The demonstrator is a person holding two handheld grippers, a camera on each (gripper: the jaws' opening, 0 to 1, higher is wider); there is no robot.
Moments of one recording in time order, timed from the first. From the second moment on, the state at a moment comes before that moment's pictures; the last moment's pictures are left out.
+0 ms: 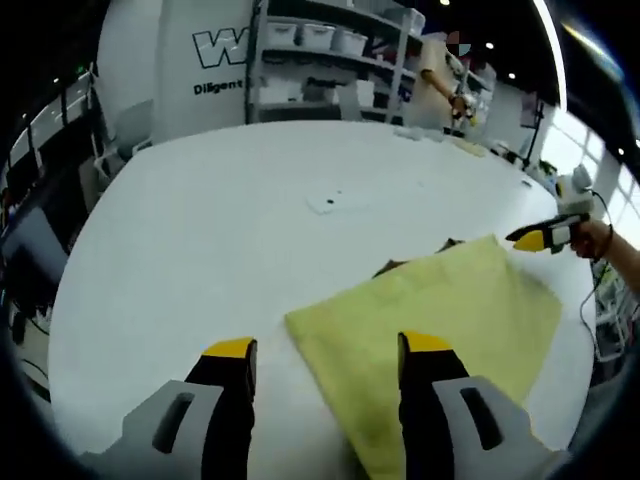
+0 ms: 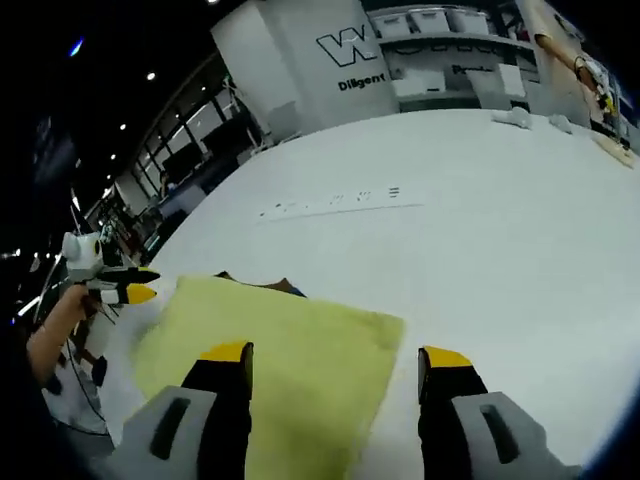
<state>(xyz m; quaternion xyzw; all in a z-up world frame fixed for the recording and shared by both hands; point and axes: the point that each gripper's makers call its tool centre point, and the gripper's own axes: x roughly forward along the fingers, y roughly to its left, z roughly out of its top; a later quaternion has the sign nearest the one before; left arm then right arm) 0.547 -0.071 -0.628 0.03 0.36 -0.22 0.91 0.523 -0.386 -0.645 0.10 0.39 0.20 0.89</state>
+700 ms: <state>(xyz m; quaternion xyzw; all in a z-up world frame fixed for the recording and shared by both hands) 0.476 -0.068 -0.614 0.05 0.34 -0.26 0.90 0.446 -0.358 -0.629 0.05 0.40 0.29 0.87</state>
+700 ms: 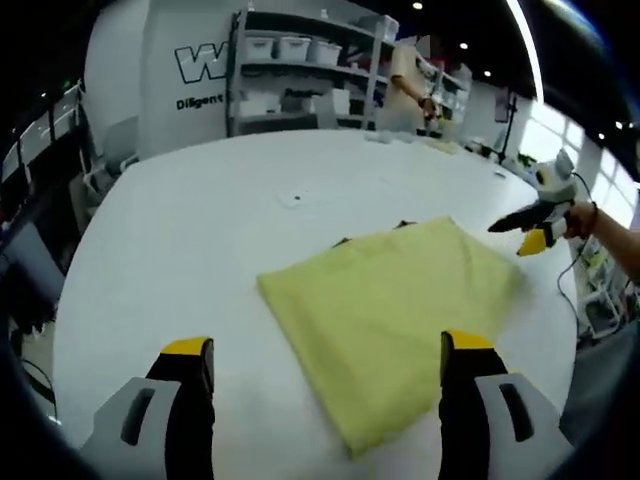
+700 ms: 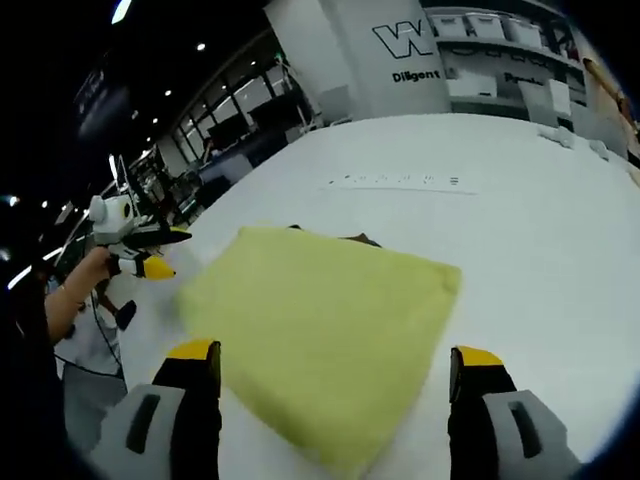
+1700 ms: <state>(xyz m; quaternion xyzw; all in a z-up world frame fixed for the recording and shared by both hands) 0.408 -0.056 -0.657 0.00 0.38 -0.29 0.88 0.382 -0.384 -0.652 -0.02 0.41 0.31 0.86</state>
